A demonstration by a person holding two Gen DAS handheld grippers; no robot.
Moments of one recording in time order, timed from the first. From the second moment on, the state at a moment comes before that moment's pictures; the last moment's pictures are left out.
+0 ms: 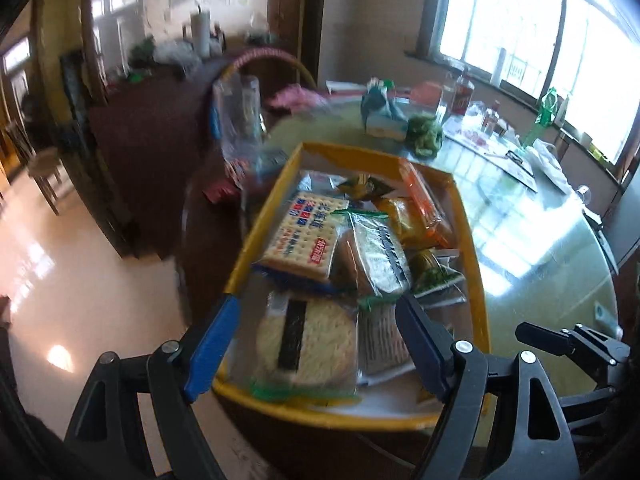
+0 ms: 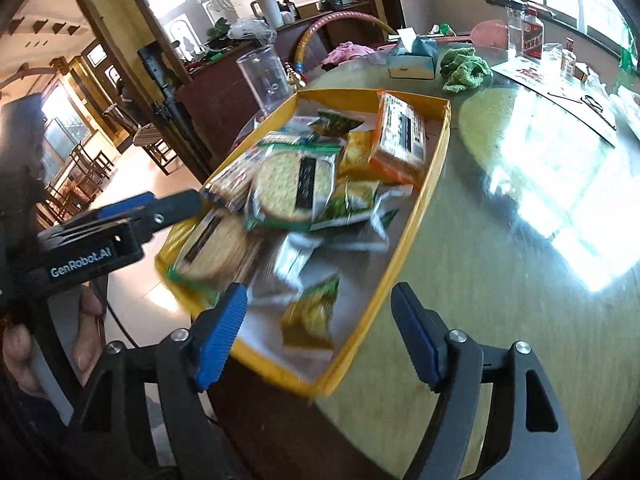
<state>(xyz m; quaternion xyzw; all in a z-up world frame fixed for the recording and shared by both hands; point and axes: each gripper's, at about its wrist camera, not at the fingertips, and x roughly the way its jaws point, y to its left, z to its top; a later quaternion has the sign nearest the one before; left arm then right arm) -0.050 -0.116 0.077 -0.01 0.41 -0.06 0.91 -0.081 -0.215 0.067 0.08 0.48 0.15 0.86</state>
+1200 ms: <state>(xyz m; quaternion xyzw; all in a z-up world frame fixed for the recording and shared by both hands) -0.122 -0.128 0.089 0.08 0.39 0.00 0.92 -0.128 -0.200 0.086 0.05 0.50 0.13 0.86</state>
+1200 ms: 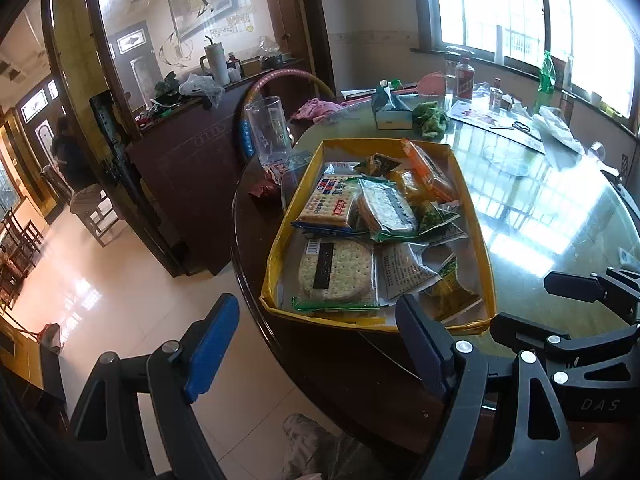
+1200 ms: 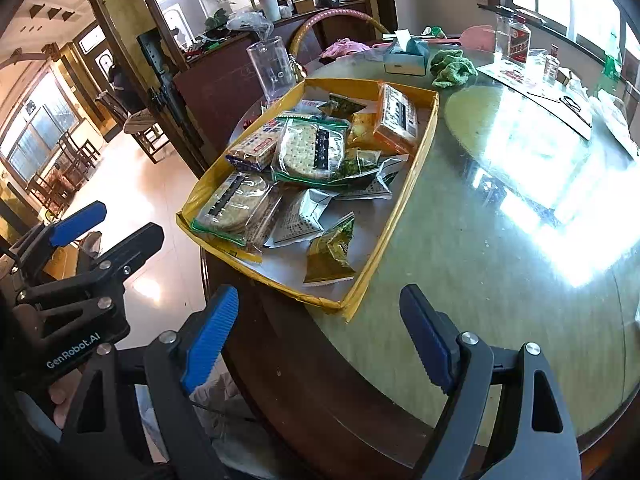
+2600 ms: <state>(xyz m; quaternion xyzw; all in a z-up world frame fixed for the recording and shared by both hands) -0.112 -0.116 0.081 0.08 0.40 0.01 0.91 -0.115 -0.191 0.072 0.05 0.52 0.12 0.85</state>
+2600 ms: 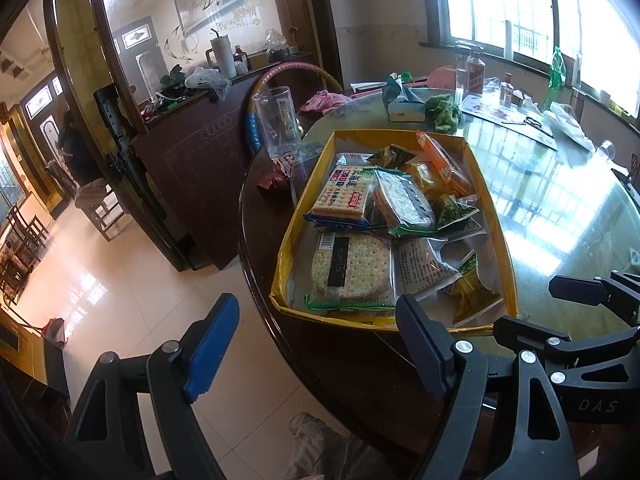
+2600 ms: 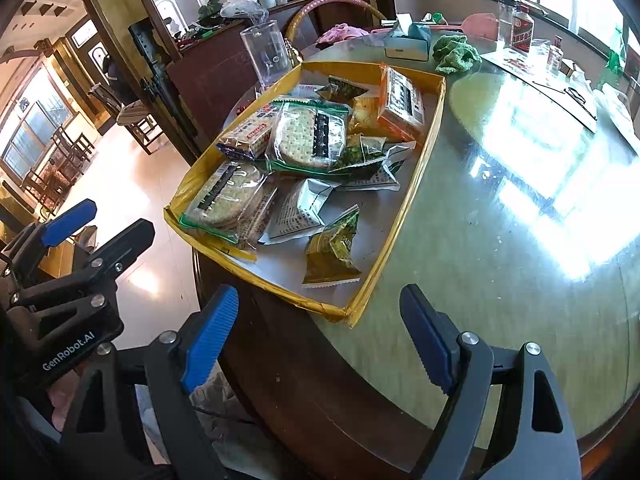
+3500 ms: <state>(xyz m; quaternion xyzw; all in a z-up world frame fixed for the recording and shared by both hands) -0.110 -0.118 0.082 0.07 0.41 -0.01 0.91 -0.112 -0.189 0.076 0.04 0.52 0.11 0.85</state>
